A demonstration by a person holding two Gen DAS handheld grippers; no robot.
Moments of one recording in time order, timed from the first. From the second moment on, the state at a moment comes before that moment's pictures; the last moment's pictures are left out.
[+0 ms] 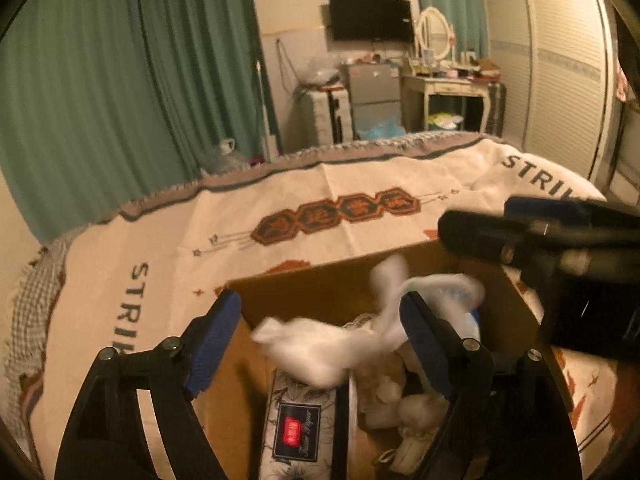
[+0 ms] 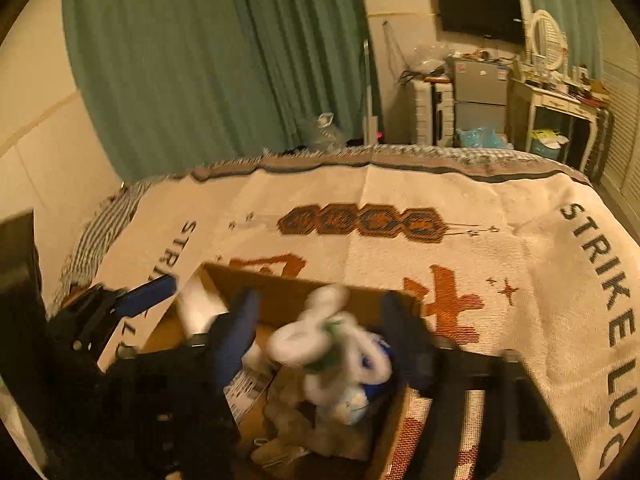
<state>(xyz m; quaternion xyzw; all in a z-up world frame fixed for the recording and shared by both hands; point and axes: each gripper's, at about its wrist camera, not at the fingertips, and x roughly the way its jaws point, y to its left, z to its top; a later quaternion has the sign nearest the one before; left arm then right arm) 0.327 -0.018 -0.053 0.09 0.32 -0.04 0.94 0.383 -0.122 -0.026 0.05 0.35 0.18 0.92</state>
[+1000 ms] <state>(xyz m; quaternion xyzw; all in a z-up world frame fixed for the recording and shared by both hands) 0.091 0.021 0.127 0.04 0.12 0.01 0.99 0.131 -0.161 0.170 -0.02 0.20 0.13 0.97</state>
